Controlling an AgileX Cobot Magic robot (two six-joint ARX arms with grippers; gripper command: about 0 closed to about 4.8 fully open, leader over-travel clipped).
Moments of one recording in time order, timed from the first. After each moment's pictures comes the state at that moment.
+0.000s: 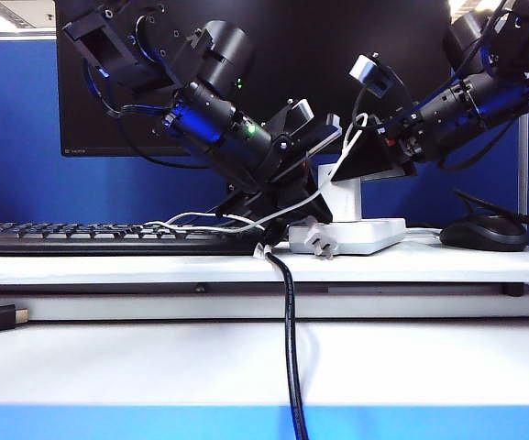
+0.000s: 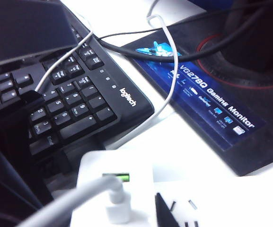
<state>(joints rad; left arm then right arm) -0.63 1.97 1.35 0.06 0.36 -0.25 0.18 1.76 1.15 0.10 -0.78 -0.38</state>
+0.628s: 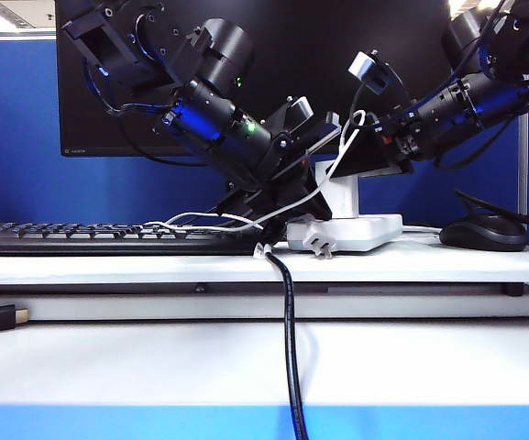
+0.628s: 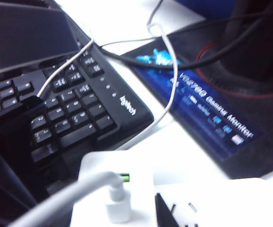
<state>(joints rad) -0.63 1.97 1.35 0.06 0.36 -0.24 0.19 1.76 1.15 0.14 -0.79 -0.36</state>
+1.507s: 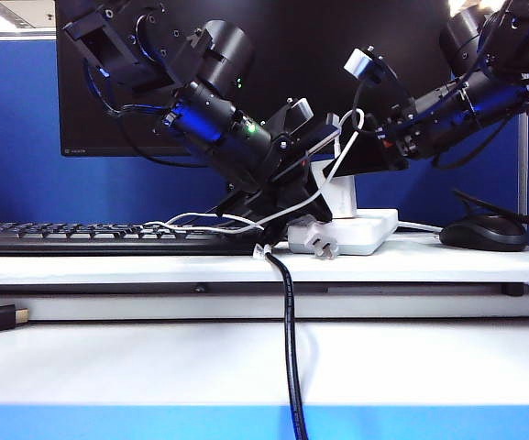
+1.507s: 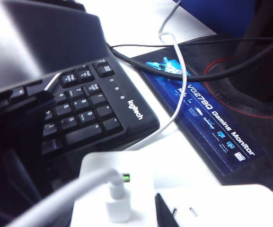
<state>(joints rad) -0.63 1.98 1.35 0.06 0.36 -0.24 0.20 1.76 1.15 0.15 -0.81 -0.45</state>
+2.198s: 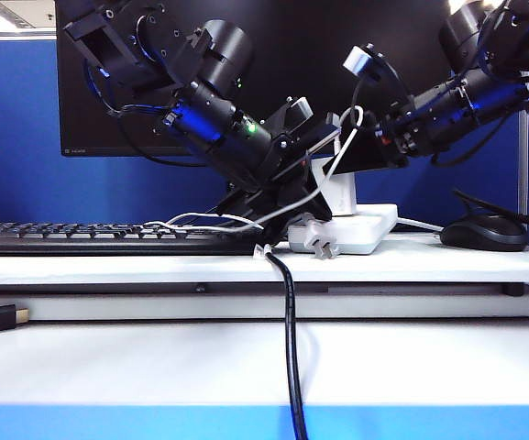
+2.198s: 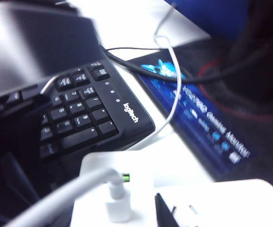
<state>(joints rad) -0.63 1.98 1.35 0.06 0.36 -0.24 0.20 1.75 1.15 0.15 -0.80 -0.43</state>
